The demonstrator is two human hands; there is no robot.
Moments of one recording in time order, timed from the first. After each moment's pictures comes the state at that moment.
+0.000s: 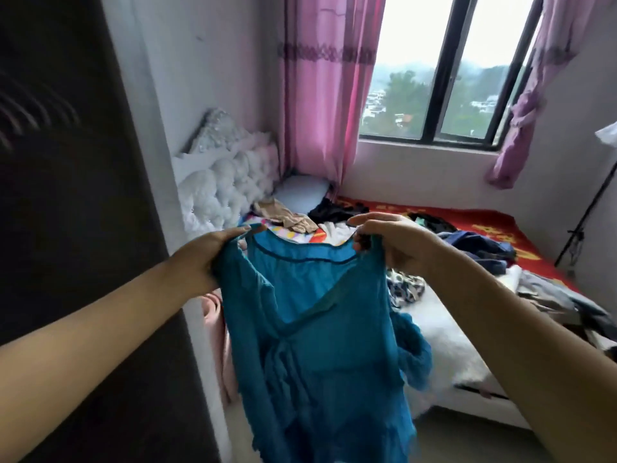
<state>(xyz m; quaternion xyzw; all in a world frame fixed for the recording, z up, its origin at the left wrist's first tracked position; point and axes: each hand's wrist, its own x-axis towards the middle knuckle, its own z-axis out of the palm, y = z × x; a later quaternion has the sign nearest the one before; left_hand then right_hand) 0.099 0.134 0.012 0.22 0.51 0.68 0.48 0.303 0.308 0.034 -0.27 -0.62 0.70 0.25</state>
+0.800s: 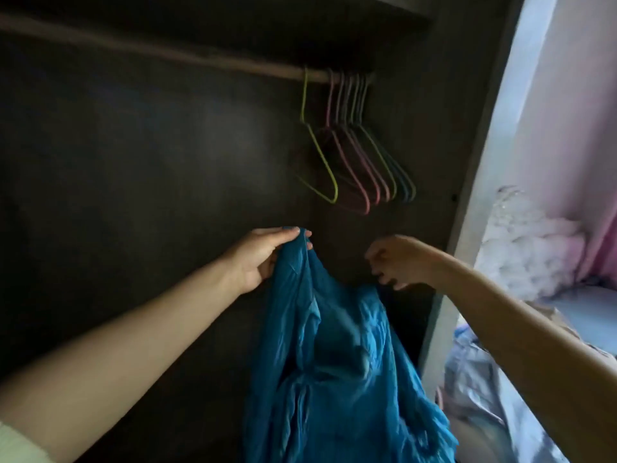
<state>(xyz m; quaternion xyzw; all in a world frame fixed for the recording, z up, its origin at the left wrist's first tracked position) 0.001 -0.110 0.071 0.07 0.64 0.76 0.04 0.002 0.112 0.096 0.08 -0.96 0.27 -0.01</state>
